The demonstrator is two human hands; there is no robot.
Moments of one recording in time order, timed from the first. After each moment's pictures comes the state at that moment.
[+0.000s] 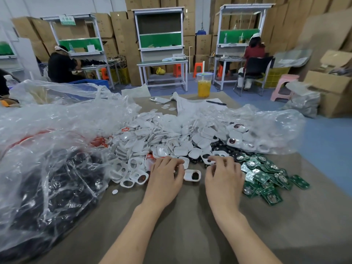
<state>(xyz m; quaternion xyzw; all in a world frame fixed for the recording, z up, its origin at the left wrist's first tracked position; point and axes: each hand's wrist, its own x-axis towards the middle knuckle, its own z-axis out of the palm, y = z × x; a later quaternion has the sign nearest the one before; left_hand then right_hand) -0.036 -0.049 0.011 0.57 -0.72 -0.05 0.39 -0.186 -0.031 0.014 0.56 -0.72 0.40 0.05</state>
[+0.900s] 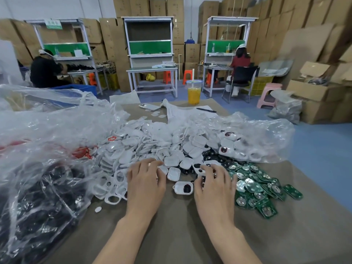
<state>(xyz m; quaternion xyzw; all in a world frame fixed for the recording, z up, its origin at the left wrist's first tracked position) -0.027 -0.067 0.010 0.63 -0.67 0.10 0.40 -0.187 -0.034 0.013 0.60 -0.72 0.33 0.05</state>
